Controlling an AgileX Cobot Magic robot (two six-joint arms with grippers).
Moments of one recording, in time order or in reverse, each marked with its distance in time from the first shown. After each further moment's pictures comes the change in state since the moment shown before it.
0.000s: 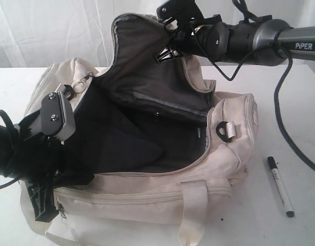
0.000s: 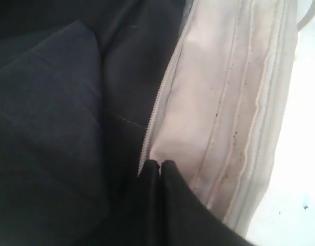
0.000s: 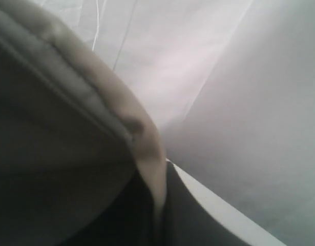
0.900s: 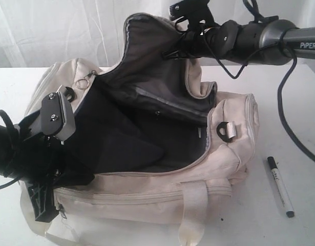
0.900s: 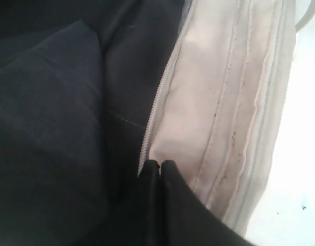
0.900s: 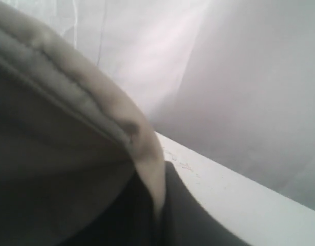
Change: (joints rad) left arm 0.000 0.000 0.000 0.000 0.004 -0.004; right arm -0.047 0.005 -0.004 0.164 0.043 0.002
